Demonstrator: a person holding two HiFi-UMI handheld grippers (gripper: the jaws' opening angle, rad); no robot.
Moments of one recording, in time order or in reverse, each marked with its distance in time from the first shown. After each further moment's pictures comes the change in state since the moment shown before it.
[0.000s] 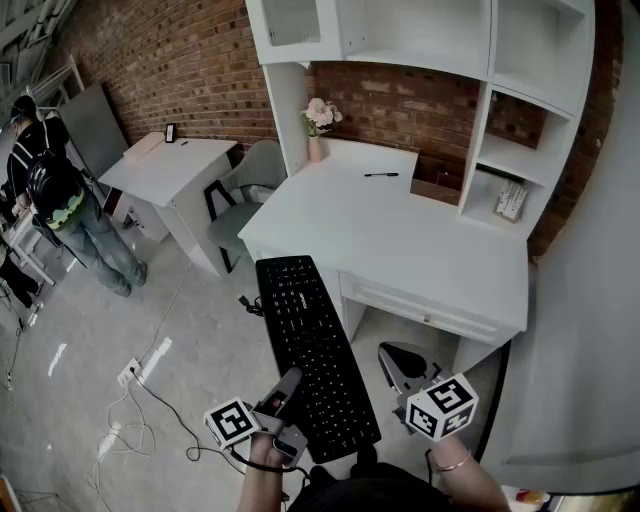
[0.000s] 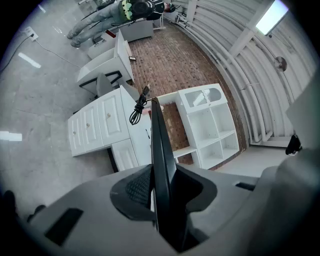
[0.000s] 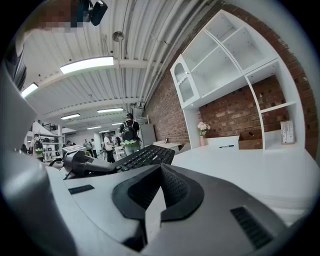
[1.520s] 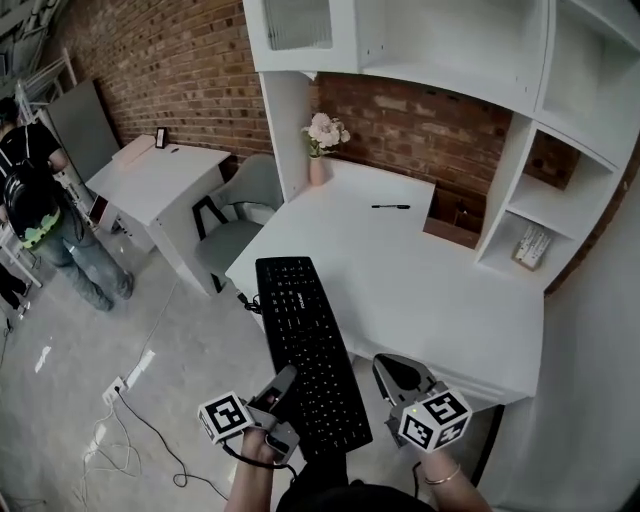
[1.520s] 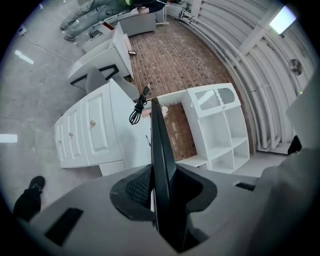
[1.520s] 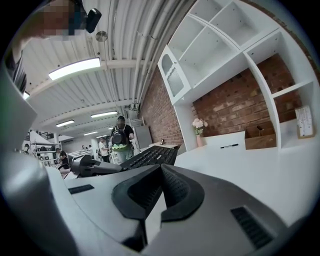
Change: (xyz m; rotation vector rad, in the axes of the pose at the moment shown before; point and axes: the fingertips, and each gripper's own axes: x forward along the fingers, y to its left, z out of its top) left arm 0.160 0.035 0.121 0.010 0.016 -0.007; right arm 0.142 -0.111 0.033 0.079 -0.015 0.001
